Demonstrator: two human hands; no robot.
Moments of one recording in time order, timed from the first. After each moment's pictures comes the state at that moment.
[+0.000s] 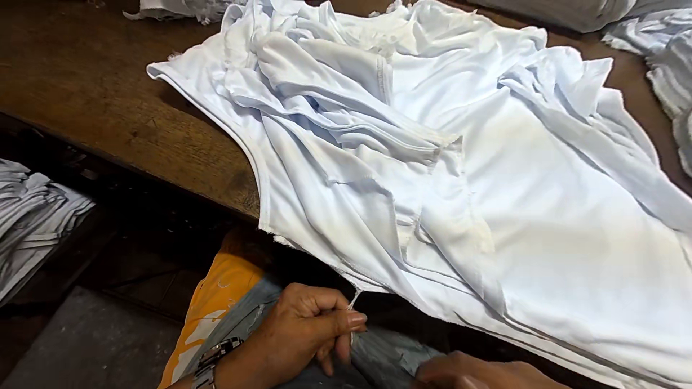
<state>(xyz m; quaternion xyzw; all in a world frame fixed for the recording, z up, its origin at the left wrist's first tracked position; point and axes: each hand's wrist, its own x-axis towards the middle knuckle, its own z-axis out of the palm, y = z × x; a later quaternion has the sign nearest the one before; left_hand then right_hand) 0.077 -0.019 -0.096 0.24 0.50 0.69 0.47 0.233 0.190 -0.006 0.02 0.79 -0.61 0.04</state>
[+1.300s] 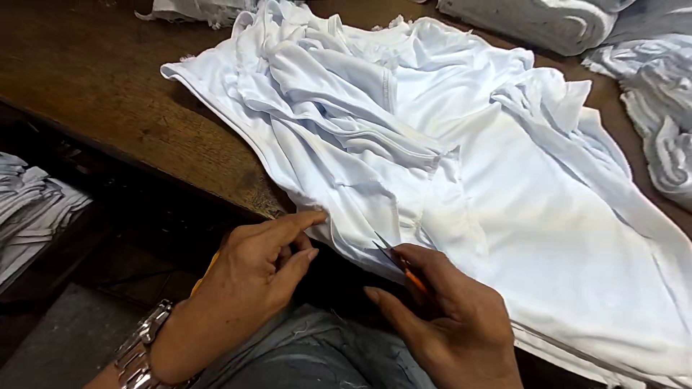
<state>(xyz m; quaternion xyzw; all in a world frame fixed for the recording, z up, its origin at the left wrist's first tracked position) 0.015 -0.038 -0.038 0.42 0.77 0.48 0.02 0.163 0.174 -0.039 0.05 0.92 -0.31 -0.23</state>
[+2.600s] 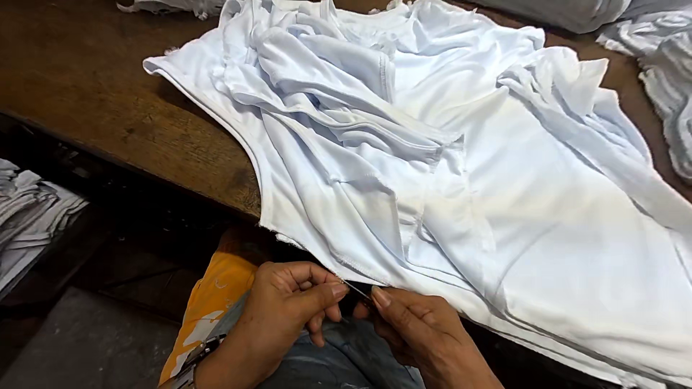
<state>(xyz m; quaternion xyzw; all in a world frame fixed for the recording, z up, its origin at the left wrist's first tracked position) 0.063 -0.019 -0.067 0.10 0.56 0.73 0.39 0.184 0.164 -0.057 0.18 0.70 -0.69 0.03</state>
